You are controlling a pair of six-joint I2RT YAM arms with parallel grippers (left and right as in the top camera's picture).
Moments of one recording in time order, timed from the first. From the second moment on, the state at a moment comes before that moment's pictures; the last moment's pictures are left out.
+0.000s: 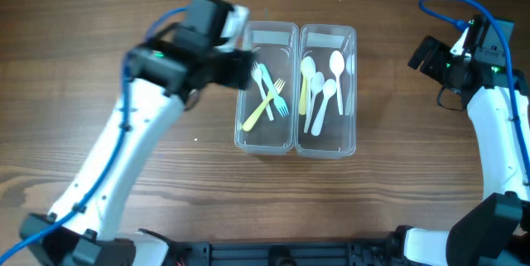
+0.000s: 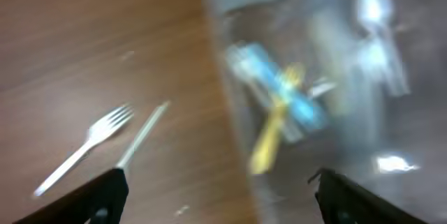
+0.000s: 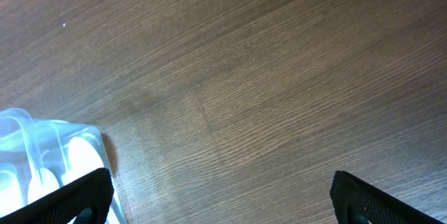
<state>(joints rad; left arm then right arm) -0.39 1.56 1.58 -1.07 -0.03 -0.06 -0.24 1.52 1.18 -0.62 -0.03 0.29</state>
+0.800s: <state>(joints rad) -0.08 2.13 1.58 -1.17 -0.04 0.64 -0.24 1.52 1.18 -0.62 -0.04 0.29</state>
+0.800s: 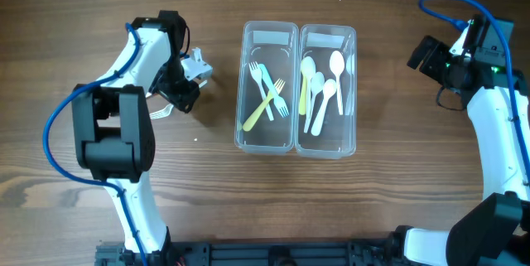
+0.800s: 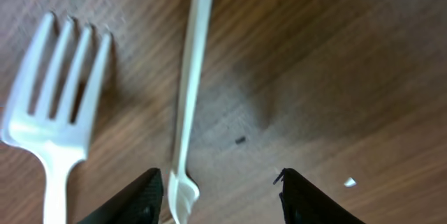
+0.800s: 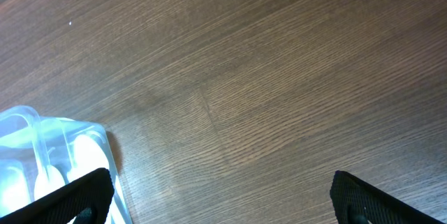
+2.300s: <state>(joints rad) -0.36 1.65 1.58 -0.97 0.23 -0.11 -0.24 1.52 1.18 -0.62 -0.04 0.29</state>
